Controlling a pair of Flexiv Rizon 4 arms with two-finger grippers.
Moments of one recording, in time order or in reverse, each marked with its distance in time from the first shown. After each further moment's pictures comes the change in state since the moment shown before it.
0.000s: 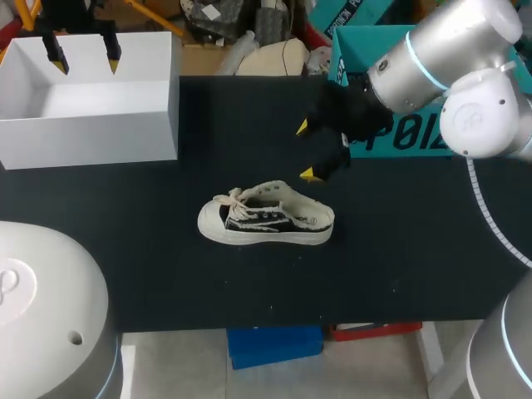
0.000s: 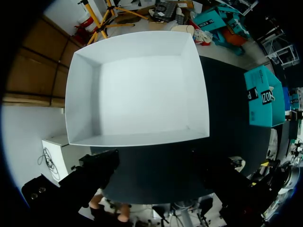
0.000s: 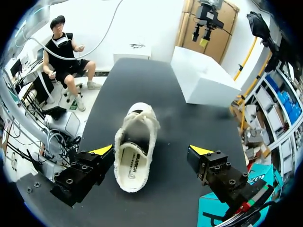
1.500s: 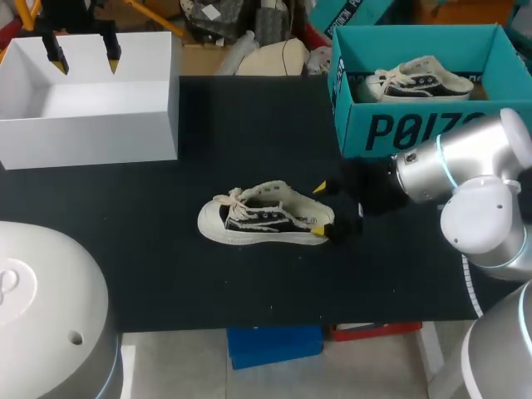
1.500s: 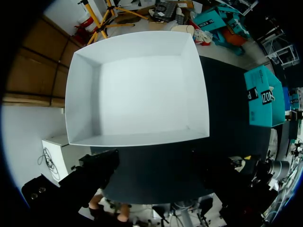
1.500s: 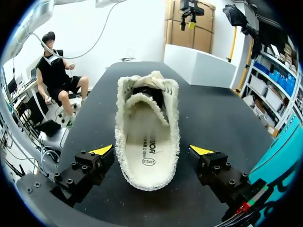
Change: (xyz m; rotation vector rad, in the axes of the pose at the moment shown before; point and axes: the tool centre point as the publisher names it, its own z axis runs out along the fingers) left arm 0.000 0.000 0.000 0.000 0.000 0.000; right arm 0.041 -0.096 0.080 -0.207 -0.032 0.162
